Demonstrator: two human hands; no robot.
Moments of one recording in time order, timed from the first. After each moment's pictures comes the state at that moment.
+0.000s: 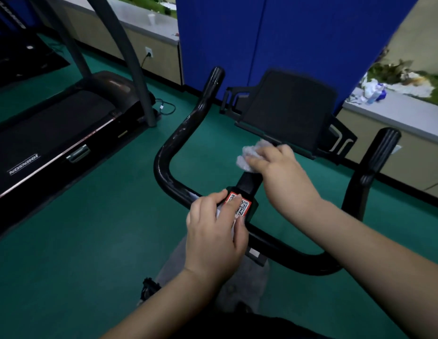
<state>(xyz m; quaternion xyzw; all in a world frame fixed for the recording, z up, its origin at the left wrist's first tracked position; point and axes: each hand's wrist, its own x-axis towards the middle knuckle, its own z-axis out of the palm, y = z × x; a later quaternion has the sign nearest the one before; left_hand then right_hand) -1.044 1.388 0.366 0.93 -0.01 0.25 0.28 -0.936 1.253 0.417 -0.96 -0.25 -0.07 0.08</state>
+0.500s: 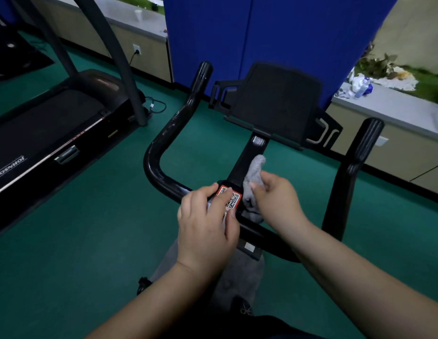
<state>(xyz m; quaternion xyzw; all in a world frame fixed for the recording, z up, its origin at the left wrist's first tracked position) -1.044 1.387 0.364 0.92 -0.01 0.25 0.29 -0.979 1.258 0.398 -0.89 0.03 0.06 0.45</state>
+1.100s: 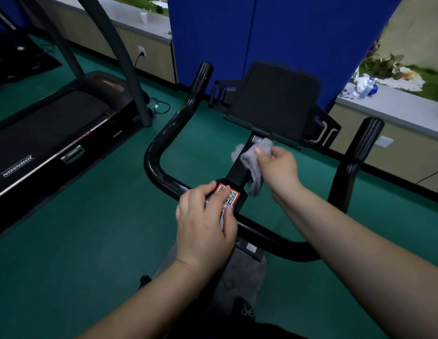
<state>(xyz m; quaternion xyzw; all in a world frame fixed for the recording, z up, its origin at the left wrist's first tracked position) -1.046 1.383 0.365 0.93 0.01 0.25 0.29 -0.917 1.257 0.392 -0.82 0.14 -0.02 0.56</state>
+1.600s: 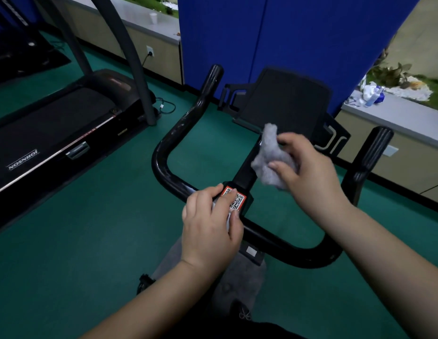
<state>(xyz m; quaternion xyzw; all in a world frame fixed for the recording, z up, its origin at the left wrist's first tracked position) -1.046 1.383 0.365 0.92 0.01 0.26 0.28 -0.958 1.220 0.443 -0.92 -0.15 -0.11 0.34</state>
